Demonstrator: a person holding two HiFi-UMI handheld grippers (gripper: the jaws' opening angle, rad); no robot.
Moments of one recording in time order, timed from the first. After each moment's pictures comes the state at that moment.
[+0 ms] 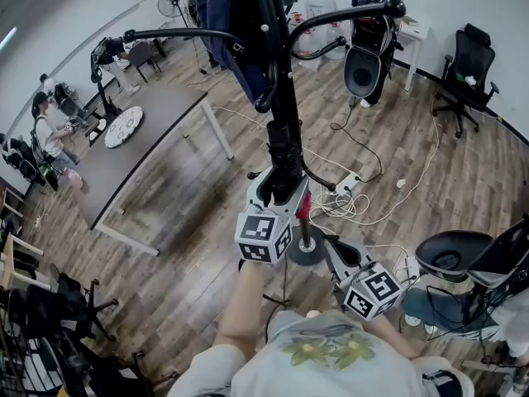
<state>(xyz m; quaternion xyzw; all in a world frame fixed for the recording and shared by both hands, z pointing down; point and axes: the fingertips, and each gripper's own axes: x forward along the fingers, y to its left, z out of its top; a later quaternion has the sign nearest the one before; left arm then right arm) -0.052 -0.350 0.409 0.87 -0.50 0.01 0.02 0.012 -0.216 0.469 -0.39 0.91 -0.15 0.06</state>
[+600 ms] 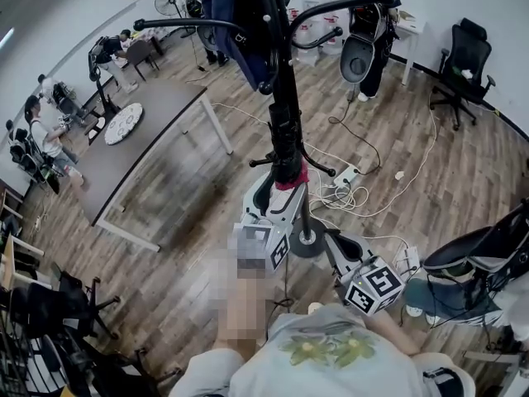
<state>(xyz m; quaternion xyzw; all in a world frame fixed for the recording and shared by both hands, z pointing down) -0.062 -0.292 0.404 0.87 -0.49 -0.01 0.01 0.008 -0.187 0.460 -0.39 0.91 -0.14 0.06</state>
